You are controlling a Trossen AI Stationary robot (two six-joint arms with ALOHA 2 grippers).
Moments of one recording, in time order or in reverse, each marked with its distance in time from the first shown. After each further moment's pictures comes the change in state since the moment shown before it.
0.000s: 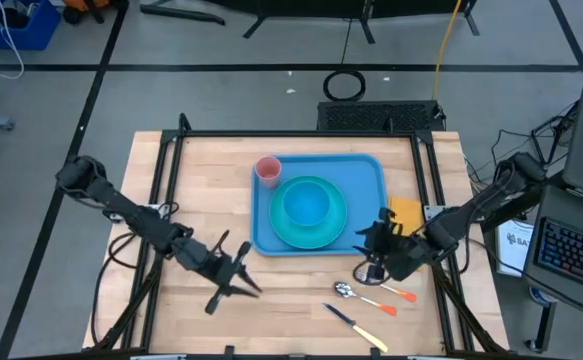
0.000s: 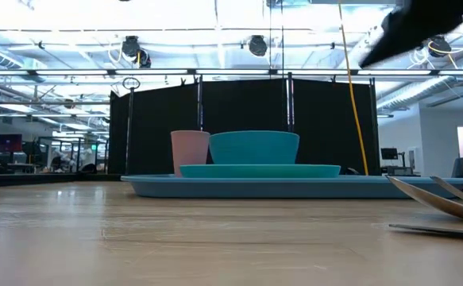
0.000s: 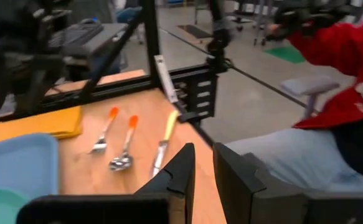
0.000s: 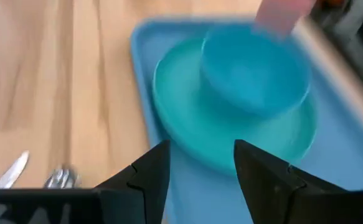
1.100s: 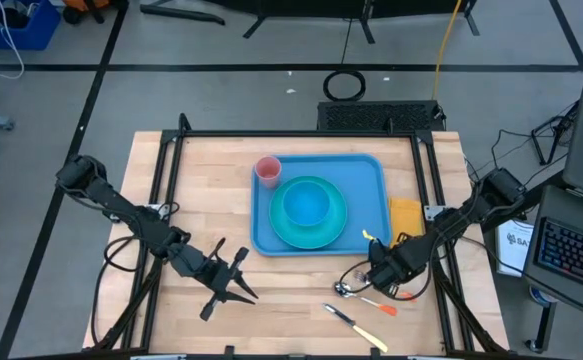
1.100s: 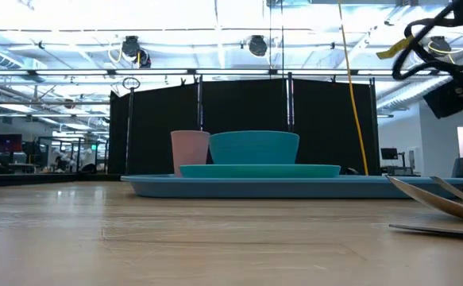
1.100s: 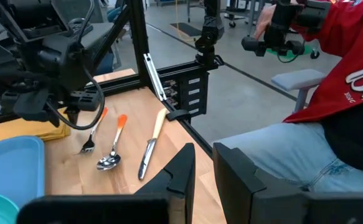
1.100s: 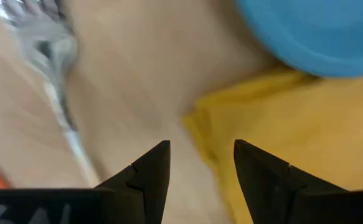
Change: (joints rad) left arm -0.052 0.000 0.000 -0.007 -0.028 0.004; right arm -0.005 0.347 -0.010 -0.364 -0.710 0.532
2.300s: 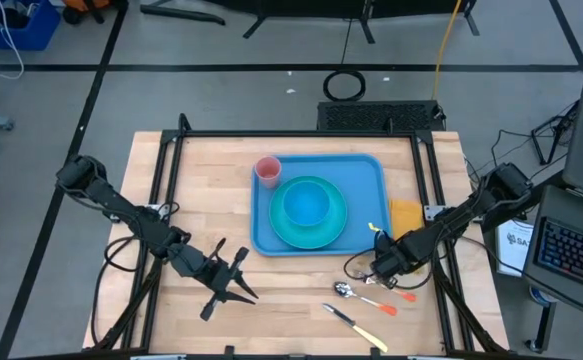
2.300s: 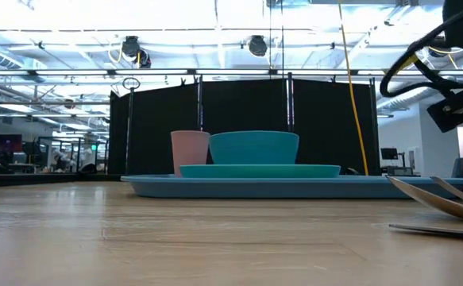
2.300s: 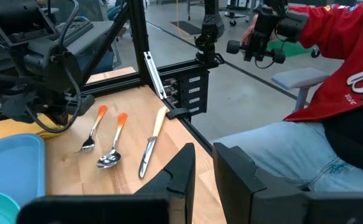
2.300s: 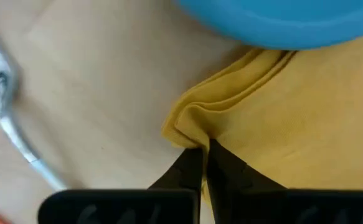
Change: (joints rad) left arm 0.000 0.000 0.000 -0.006 -0.001 -0.002; right arm -0.048 -0.082 -0.226 0.087 -0.011 0.154
